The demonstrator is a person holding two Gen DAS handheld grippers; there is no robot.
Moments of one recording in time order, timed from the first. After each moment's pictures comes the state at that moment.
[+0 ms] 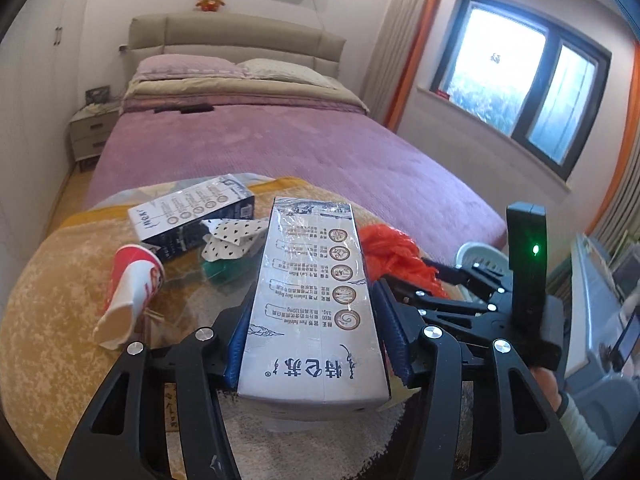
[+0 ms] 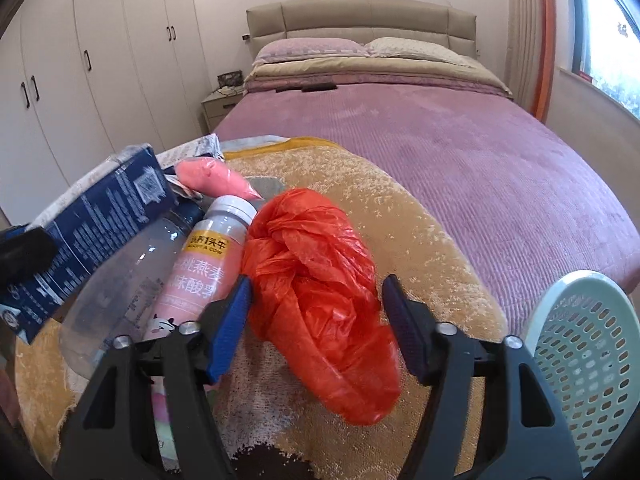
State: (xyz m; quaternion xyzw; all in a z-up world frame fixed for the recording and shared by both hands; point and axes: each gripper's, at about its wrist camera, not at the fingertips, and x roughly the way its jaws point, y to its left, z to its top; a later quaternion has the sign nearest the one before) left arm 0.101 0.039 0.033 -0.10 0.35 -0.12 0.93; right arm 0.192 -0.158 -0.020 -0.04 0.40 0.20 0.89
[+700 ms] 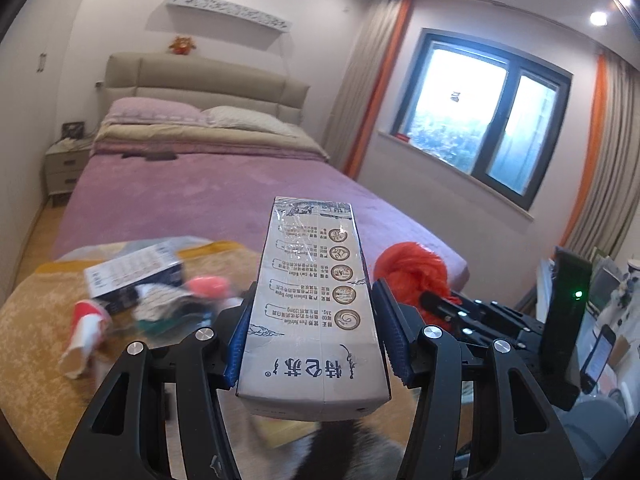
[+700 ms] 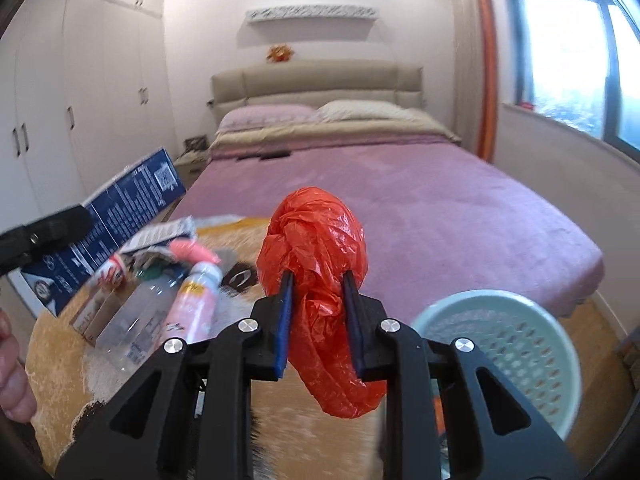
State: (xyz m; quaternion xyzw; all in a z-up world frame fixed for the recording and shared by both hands) left arm 0.083 -0.023 0.091 -0.11 0.26 -0.18 0.94; right arm 0.118 -0.259 0.076 -0.01 0.29 0.11 0.95
